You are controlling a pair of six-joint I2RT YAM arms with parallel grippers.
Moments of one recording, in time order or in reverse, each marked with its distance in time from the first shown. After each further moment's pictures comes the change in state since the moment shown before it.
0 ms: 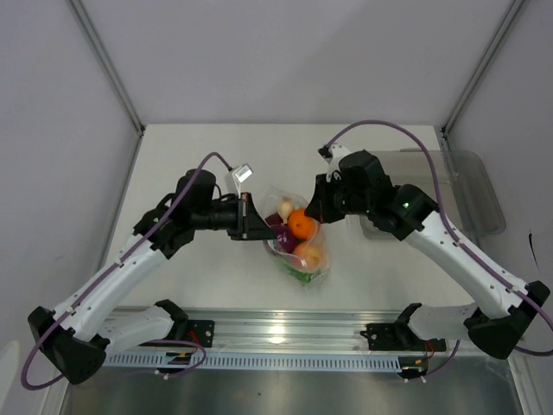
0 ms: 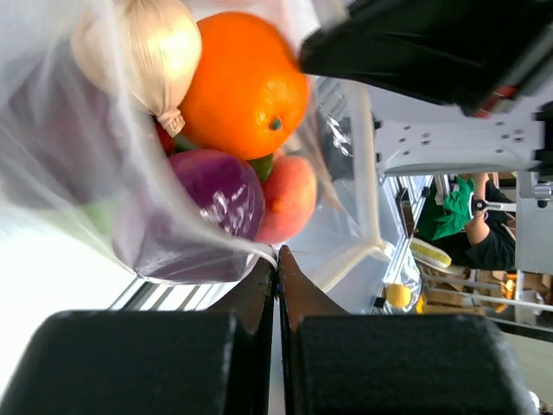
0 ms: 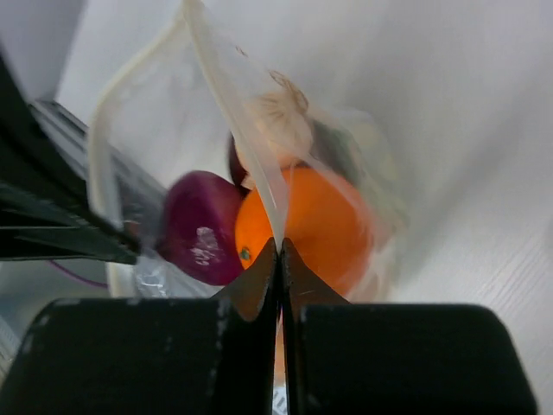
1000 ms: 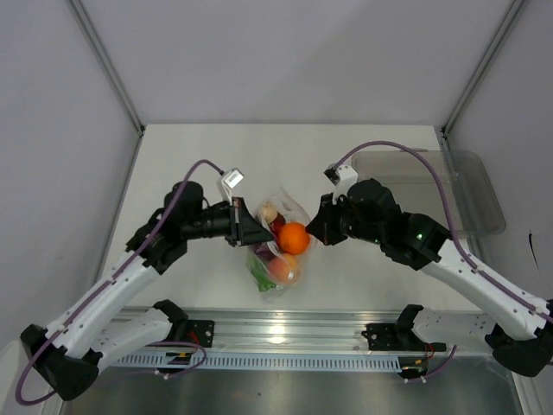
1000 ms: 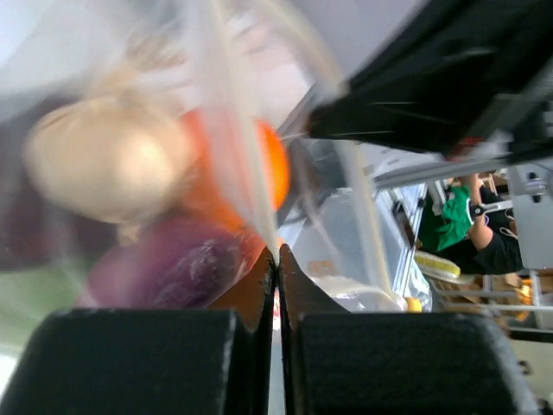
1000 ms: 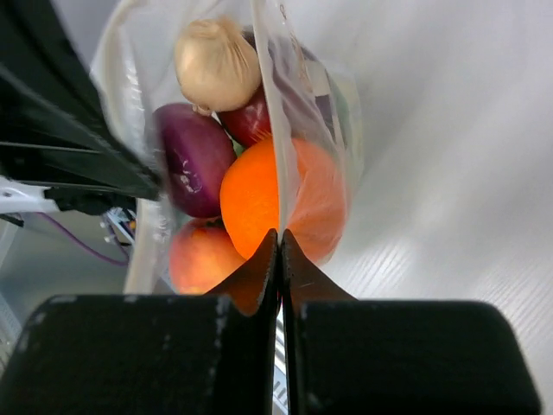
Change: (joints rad) left arm 0.004 -0.115 -0.024 0.120 -0.003 -0.008; right arm 0.153 -0.173 -0.087 0.094 0.126 0.034
